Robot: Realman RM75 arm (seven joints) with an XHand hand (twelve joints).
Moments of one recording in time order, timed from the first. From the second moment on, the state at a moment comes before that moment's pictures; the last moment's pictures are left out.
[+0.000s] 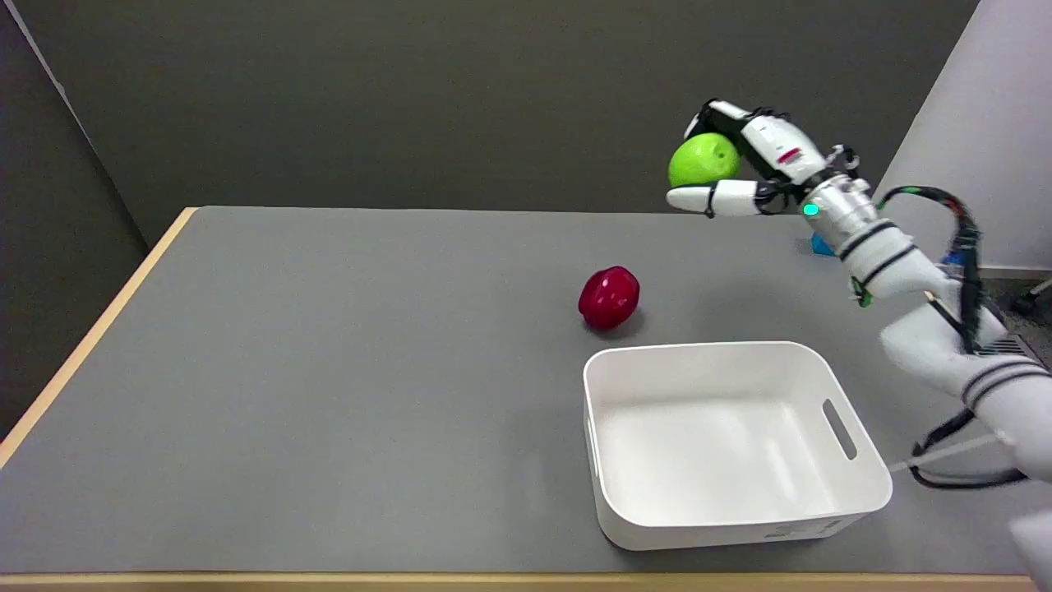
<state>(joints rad) 0.30 -0.86 -1.53 1.00 -0.22 0.64 1.27</state>
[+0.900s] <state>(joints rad) -0.43 -0.89 -1.37 1.36 0.28 1.11 1.30</state>
